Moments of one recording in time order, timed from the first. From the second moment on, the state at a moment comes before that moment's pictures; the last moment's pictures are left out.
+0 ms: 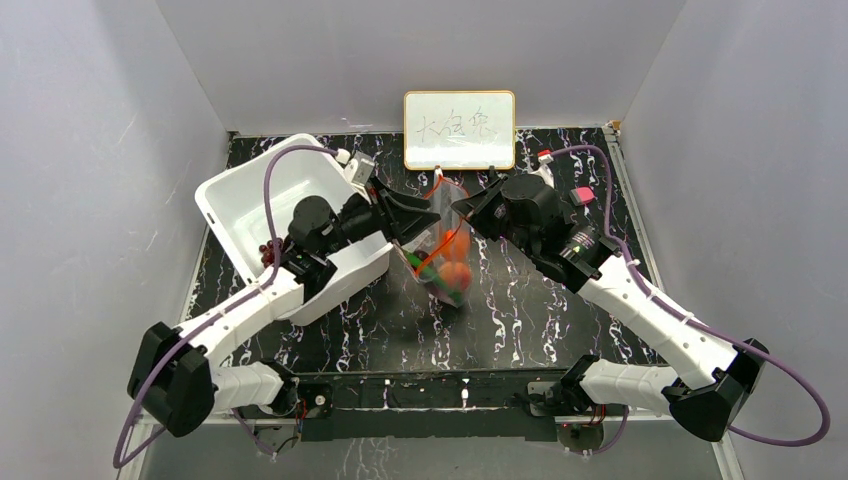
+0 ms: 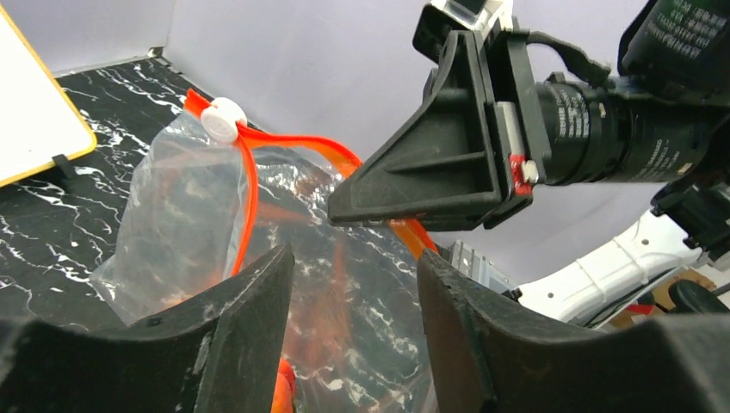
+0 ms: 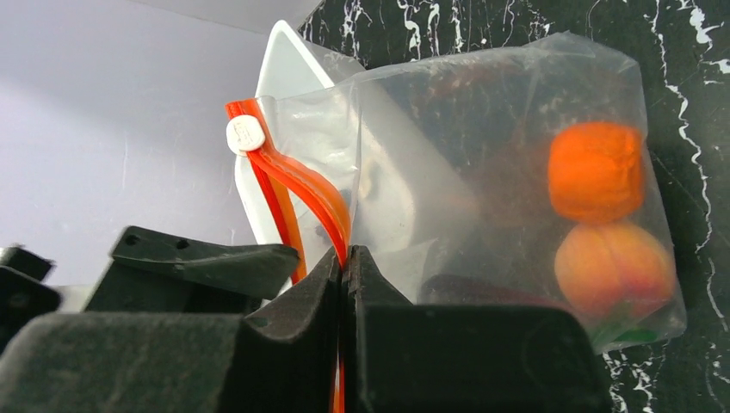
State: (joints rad) left arm -0.61 1.22 0.76 0.66 0.53 -0.60; right arm 0.74 1.12 1.19 -0.47 0.26 1.20
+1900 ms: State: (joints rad) left arm -0.61 1.20 0.98 0.07 0.56 -0.60; right arm 0.74 1.15 1.32 -0.67 0.34 0.93
